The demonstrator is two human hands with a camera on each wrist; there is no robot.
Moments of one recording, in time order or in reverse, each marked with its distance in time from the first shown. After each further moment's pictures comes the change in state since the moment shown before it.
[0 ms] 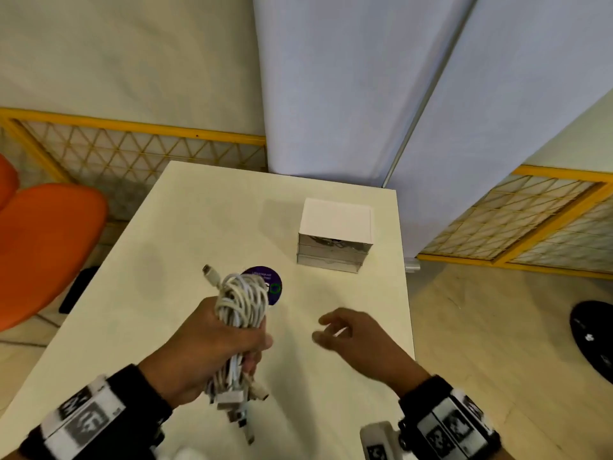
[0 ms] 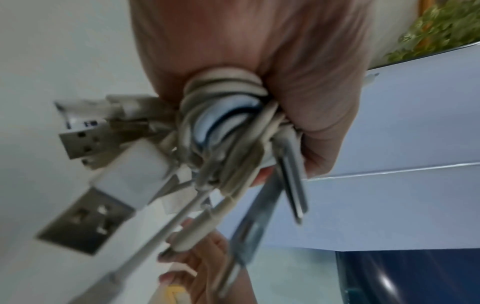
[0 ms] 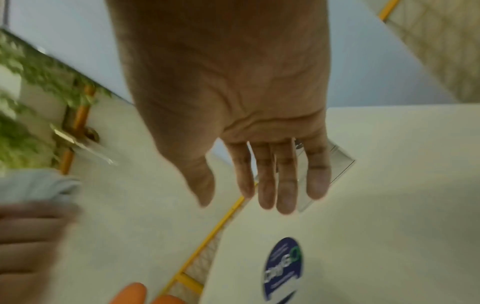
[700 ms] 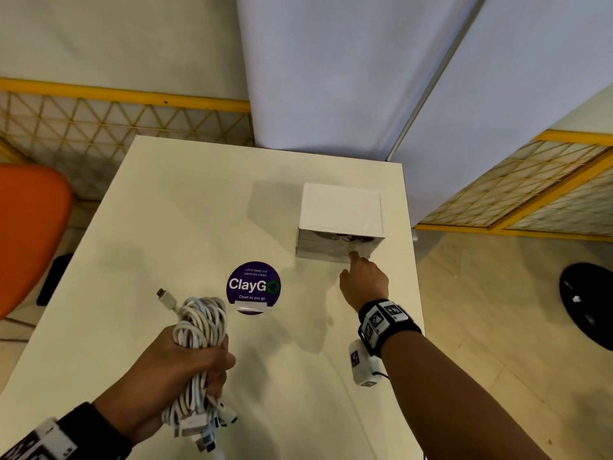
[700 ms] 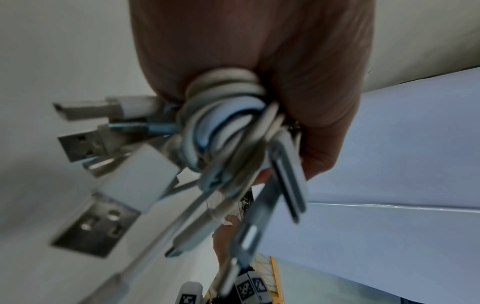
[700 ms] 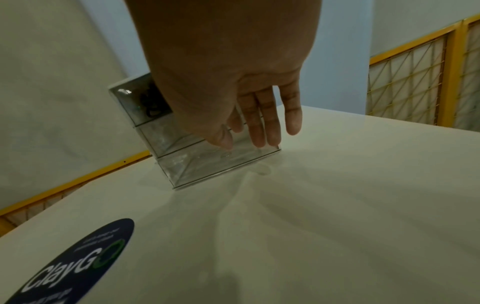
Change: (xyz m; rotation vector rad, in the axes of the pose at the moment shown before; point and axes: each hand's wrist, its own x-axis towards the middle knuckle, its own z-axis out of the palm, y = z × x) left_hand 0.051 -0.032 -0.068 -0.159 0.014 -0.285; right_hand 0.189 0.069 0.002 -0.642 0.324 0.243
